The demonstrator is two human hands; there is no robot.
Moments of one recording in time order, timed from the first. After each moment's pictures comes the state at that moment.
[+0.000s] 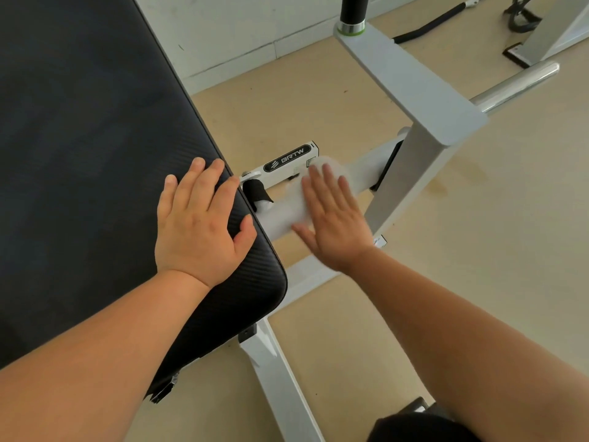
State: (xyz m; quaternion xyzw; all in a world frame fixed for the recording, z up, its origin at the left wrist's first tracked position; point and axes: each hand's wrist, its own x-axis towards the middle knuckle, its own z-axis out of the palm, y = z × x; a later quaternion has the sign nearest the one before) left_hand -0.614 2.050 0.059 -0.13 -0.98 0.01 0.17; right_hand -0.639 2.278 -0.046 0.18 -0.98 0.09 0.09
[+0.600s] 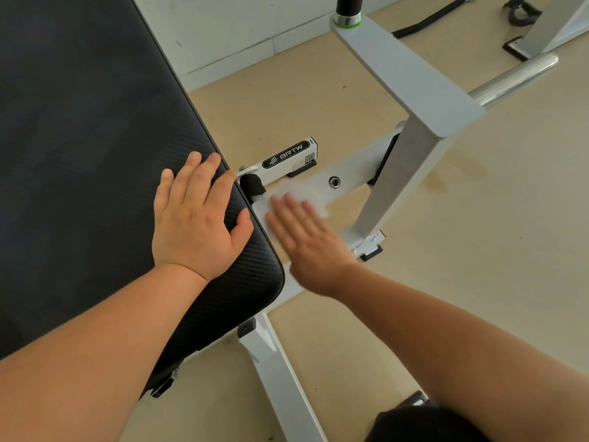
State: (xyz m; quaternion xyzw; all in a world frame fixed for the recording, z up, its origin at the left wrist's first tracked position) left_hand -0.613 2.049 0.058 -0.13 -0.98 0.00 0.17; right_hand -0.603 2.246 -0.059 0.30 -0.95 0.04 0.08
